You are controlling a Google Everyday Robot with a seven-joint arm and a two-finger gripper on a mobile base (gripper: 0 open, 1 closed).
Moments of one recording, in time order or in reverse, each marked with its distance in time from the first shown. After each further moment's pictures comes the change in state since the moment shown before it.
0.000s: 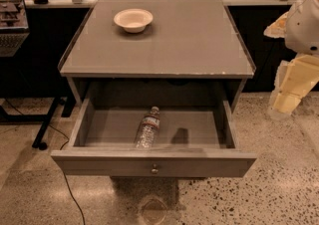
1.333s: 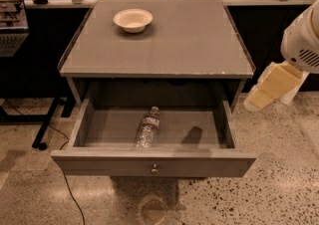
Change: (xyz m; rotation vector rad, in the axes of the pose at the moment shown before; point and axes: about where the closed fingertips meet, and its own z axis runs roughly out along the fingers) arm 0.011 -0.023 0.017 0.245 -0.047 0.338
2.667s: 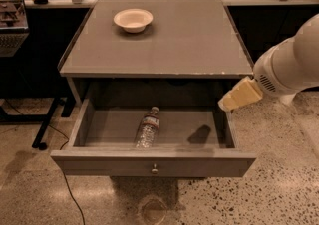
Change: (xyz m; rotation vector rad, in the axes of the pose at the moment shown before) arm 0.000 -0.005 0.070 0.174 -0.063 0.269
